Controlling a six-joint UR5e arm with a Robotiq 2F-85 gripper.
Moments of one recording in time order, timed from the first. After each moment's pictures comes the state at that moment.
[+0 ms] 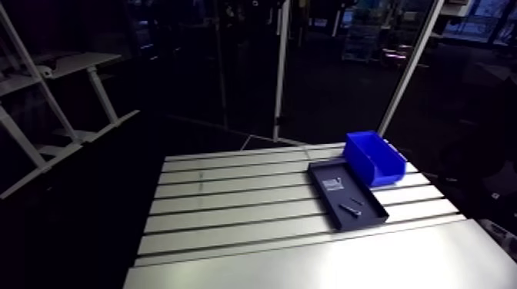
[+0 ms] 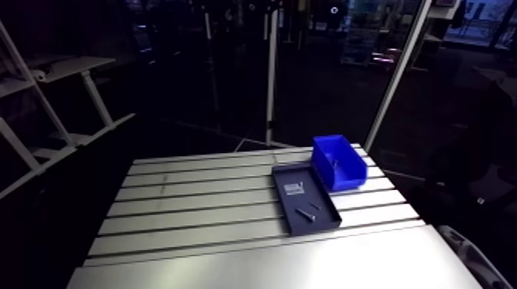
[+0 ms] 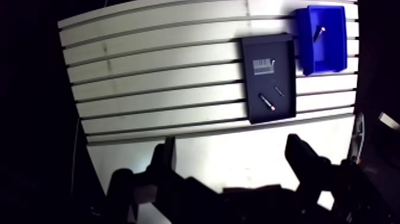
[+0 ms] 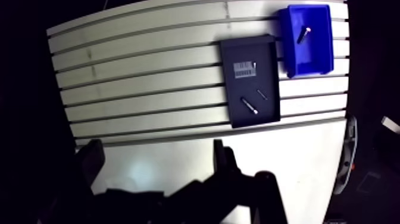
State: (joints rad) arm -0.16 -1.38 1.25 -1.43 -1.57 -1.62
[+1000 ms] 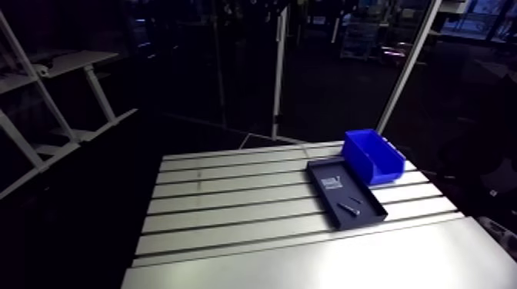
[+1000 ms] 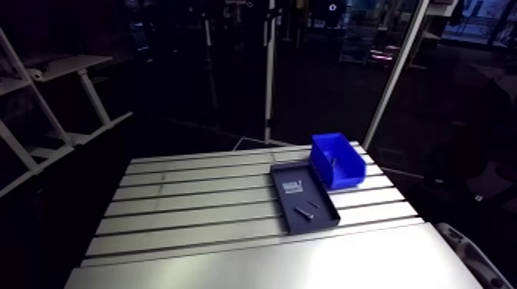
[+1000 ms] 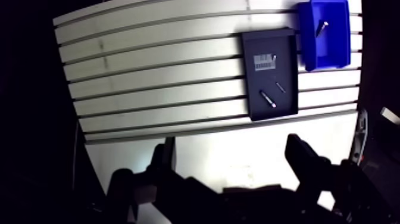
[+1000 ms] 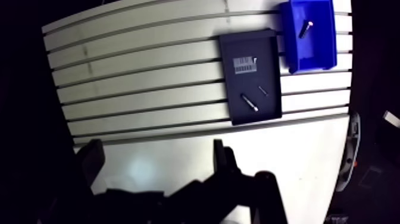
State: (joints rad) arm -0.17 -1.37 1.27 -1.43 -1.56 -1.62
